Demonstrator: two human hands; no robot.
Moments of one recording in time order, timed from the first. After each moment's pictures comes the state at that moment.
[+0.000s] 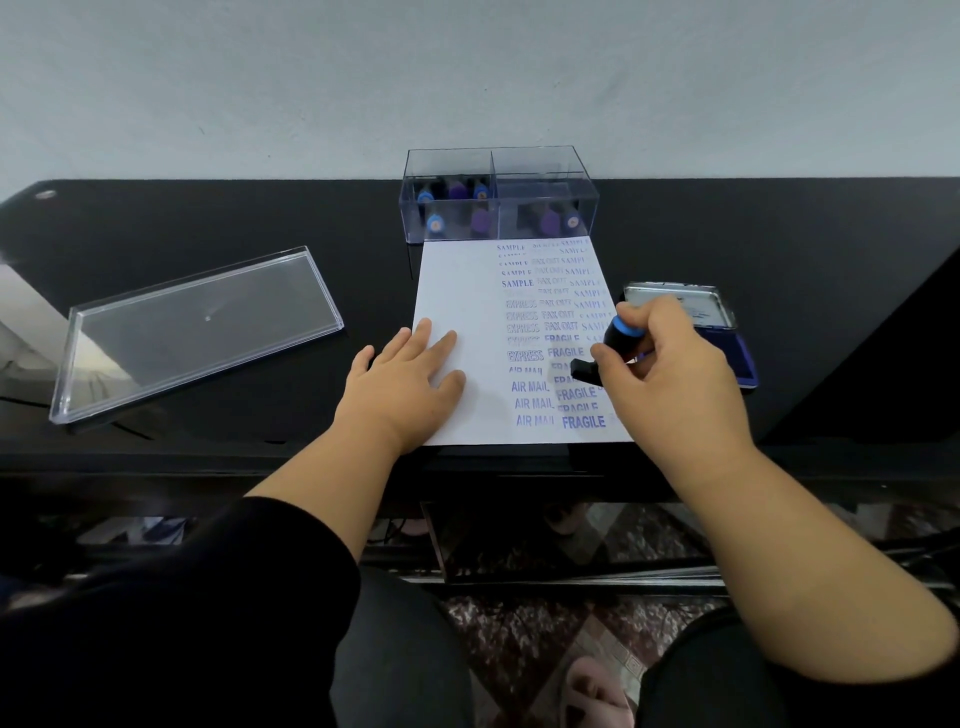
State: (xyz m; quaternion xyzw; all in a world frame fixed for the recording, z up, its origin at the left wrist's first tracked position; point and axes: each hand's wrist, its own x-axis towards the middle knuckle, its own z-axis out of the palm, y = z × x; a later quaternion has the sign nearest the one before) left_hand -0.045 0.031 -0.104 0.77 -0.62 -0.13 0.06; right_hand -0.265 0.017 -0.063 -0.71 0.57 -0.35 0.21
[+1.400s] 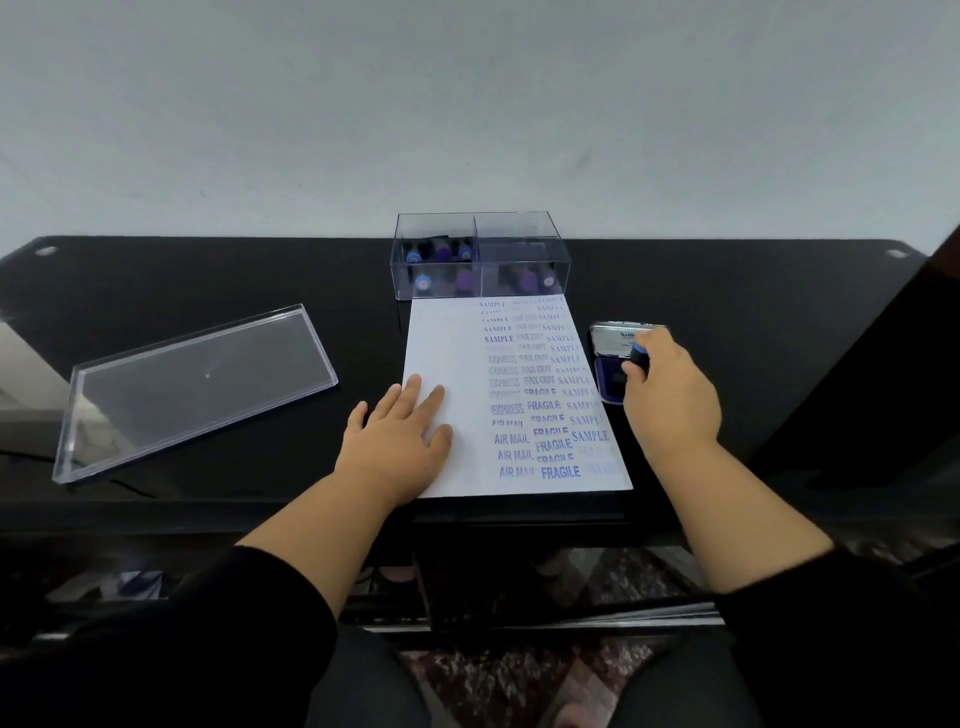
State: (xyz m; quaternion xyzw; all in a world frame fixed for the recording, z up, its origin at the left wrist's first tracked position) left_hand -0.047 0.031 -0.100 0.77 -0.63 -0.13 0.02; right_hand -0.283 -0.048 -0.069 -0.68 0.67 -0.28 0.08
